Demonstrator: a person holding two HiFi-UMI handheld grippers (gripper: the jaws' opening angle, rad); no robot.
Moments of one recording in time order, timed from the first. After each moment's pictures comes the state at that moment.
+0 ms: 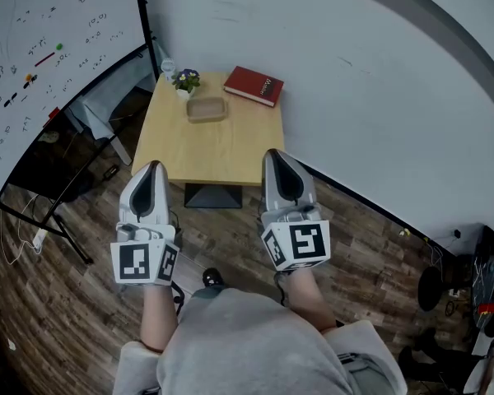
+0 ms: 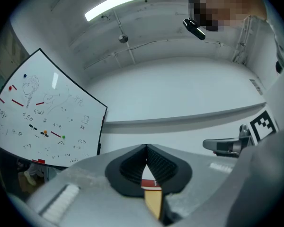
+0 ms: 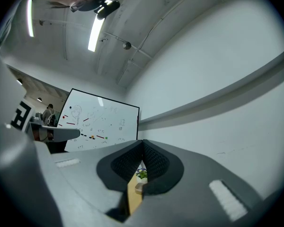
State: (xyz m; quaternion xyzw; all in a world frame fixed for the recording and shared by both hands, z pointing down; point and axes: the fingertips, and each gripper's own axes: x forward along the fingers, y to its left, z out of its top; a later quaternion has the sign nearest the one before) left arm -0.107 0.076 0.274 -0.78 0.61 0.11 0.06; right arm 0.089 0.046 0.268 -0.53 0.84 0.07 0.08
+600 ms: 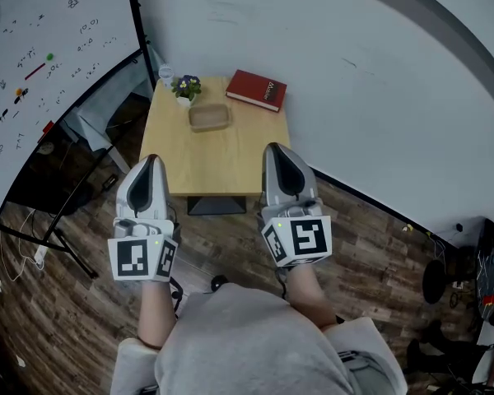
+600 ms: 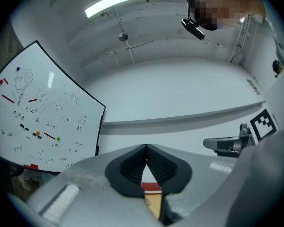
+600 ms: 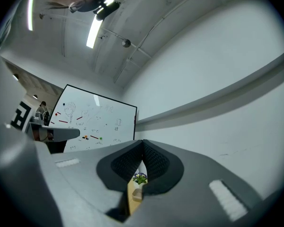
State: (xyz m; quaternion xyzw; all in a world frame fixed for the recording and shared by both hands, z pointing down) left arm -0.148 0.014 0.271 -0.79 0.59 0.10 0.08; right arm 0.051 -0.007 0.266 -0.54 0.83 0.08 0.09
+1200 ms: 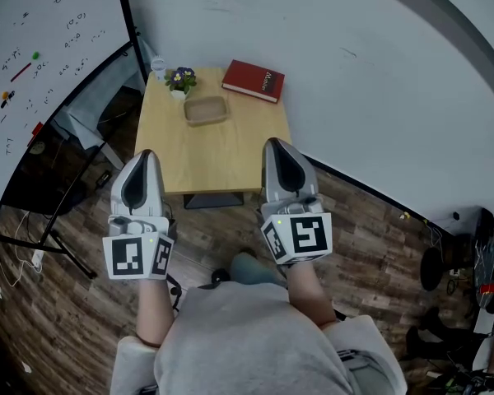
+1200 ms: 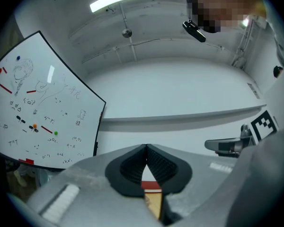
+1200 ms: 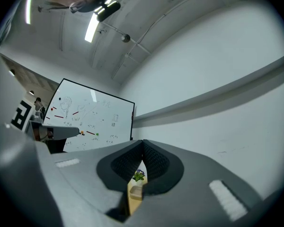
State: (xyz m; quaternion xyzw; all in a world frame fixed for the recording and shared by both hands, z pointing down) left arm -0.165 -0.016 0.284 -0.80 0.58 0.11 0.06; right arm 0.040 -0.029 0.280 -0.56 0.82 0.08 0.07
